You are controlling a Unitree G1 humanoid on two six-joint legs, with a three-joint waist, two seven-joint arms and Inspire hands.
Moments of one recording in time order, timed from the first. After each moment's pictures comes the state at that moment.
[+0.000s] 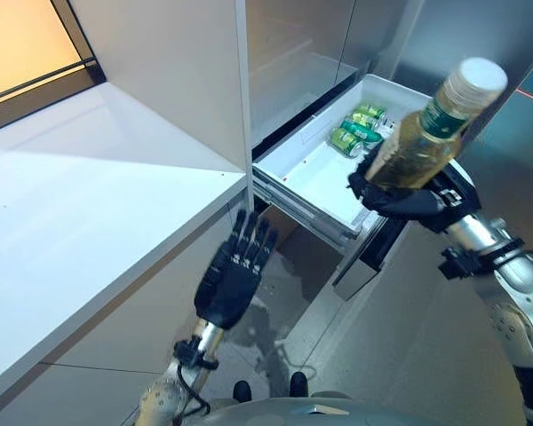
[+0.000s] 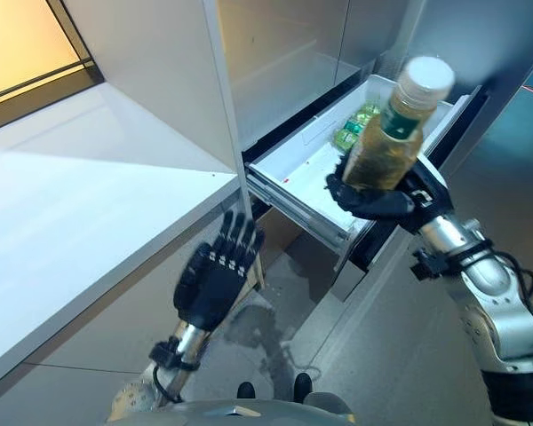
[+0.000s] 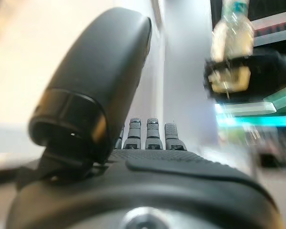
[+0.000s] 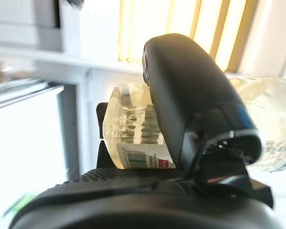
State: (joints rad) left arm 0.30 0.14 -0.11 0.24 -1.34 0.29 -0.79; right arm 0.07 -0.69 -0.21 -0.34 0.63 0.09 0.29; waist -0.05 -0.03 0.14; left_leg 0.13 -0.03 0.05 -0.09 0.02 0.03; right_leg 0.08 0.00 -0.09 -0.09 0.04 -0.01
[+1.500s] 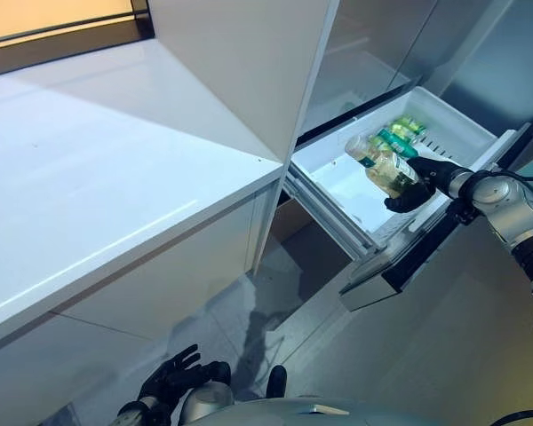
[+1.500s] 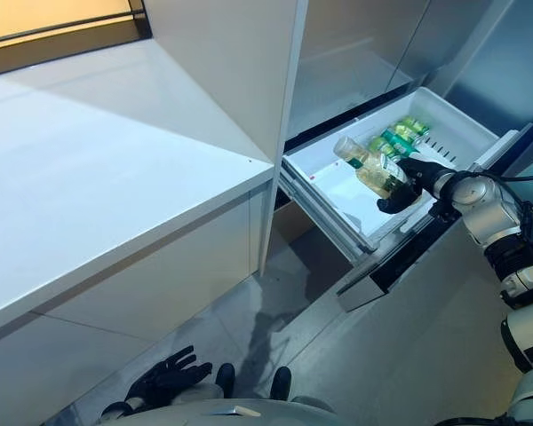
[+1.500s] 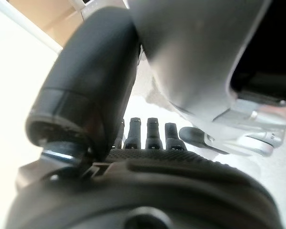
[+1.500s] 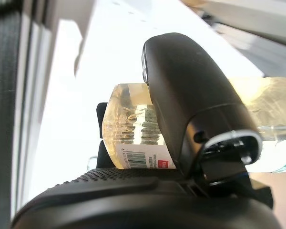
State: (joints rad) left arm 0.20 0.33 -0.07 0.90 -0.47 -0.06 -0.27; right arm -0.85 -0.97 0.62 0.69 0.11 0.19 0.38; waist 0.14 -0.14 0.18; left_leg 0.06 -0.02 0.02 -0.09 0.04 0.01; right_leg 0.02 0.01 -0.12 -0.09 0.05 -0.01
